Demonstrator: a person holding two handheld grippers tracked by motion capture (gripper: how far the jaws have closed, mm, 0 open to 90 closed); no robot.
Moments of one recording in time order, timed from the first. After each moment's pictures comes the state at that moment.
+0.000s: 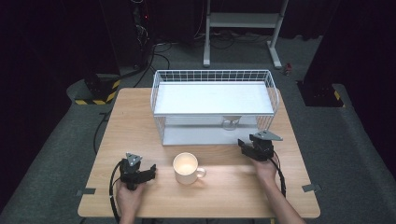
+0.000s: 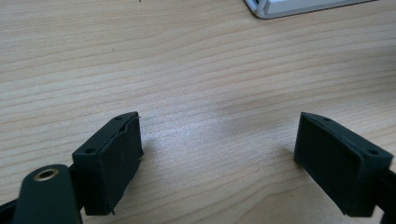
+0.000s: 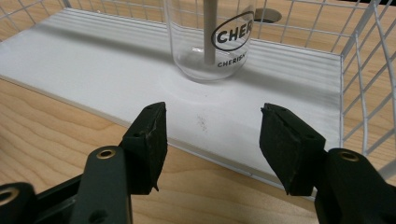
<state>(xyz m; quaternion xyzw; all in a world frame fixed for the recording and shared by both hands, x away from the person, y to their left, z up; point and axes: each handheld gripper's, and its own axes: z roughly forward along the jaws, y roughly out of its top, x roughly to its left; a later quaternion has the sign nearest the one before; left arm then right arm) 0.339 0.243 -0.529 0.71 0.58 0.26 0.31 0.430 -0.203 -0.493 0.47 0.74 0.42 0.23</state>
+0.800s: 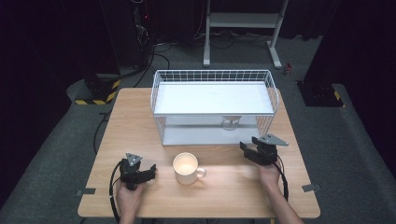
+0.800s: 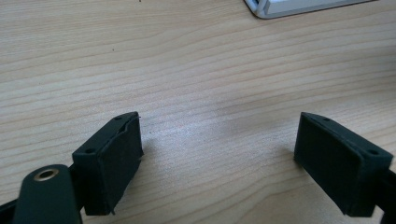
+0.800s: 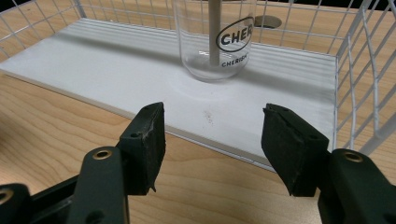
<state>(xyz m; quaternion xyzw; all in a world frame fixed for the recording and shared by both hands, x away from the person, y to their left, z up) 0.339 0.243 -0.529 0.71 0.58 0.26 0.31 0.414 -0.211 -0.490 0.46 0.73 0.44 0.23</state>
